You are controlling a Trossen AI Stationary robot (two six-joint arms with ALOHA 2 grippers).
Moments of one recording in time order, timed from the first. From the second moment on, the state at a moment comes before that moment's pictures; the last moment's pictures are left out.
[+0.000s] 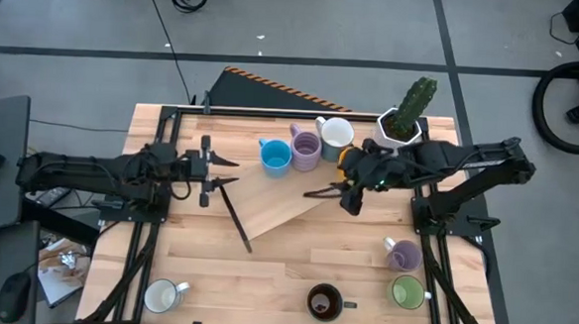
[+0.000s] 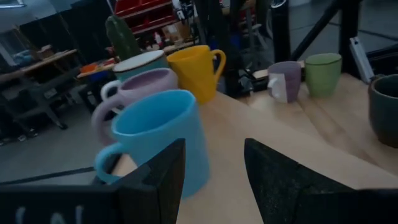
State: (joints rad) left arm 0.08 0.68 0.45 0.14 -0.04 0.27; right arm 0.20 1.34 1.49 -1.01 0.39 0.46
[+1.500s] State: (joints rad) left arm 0.08 0.66 0.37 0.13 0.02 0.17; right arm 0.69 1.83 1.70 -1.27 -0.07 1.40
